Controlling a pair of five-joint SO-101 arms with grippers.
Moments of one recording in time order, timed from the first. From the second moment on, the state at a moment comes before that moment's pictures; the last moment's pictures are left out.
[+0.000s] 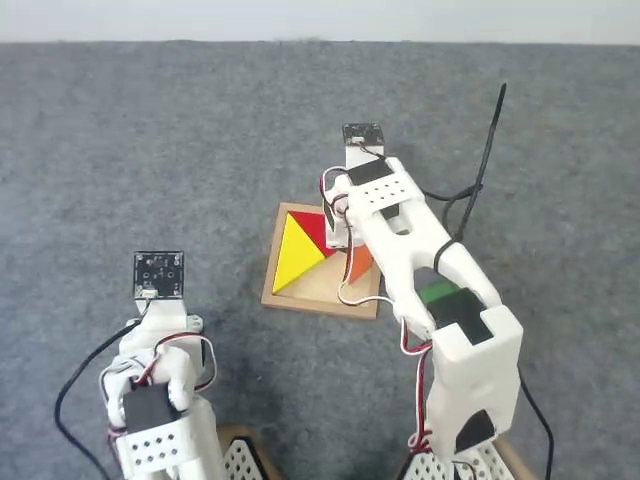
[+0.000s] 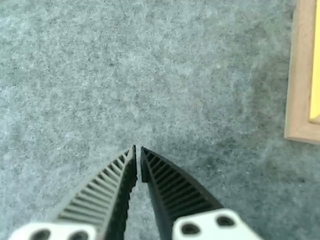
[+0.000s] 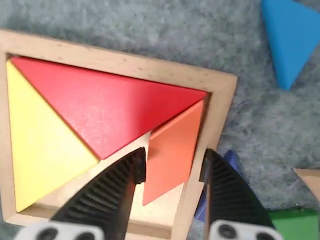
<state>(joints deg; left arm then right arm) -22.0 -102.8 97.0 72.0 -7.6 -27.7 22.8 0.0 69.5 -21.1</state>
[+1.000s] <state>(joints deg) -22.0 -102.8 97.0 72.0 -7.6 -6.9 -19.3 39.4 61.5 7.7</state>
